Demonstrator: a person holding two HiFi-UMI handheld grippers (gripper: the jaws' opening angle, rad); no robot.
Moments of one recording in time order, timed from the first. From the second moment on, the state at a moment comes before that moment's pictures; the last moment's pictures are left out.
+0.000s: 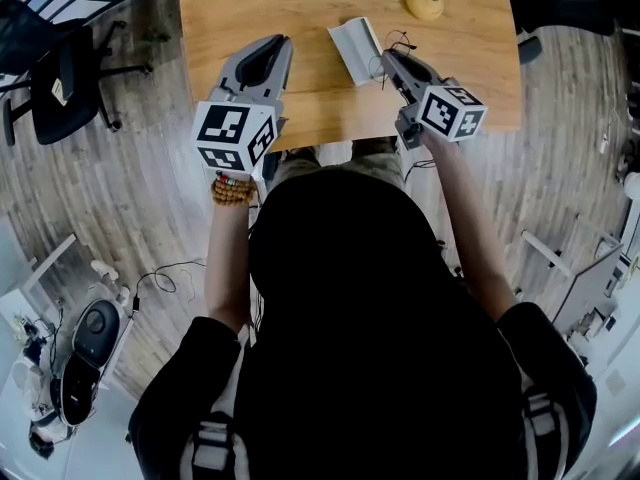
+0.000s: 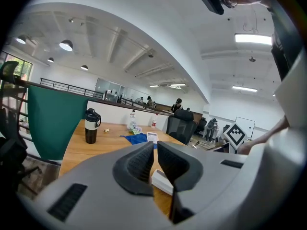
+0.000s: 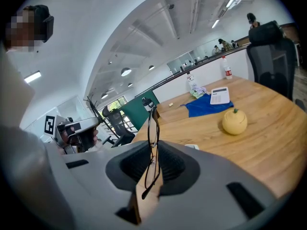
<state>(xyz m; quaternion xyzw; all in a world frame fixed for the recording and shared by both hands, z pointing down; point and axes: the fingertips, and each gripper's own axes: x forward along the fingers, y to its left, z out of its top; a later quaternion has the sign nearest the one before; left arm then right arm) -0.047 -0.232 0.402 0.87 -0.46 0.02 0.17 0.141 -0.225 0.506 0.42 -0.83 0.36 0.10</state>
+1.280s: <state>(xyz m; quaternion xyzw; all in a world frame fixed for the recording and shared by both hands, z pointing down) -0.022 -0.252 0.408 0.87 -0.46 0.03 0.18 0.150 -0.259 0.597 0.40 -0.81 0.34 0.26</state>
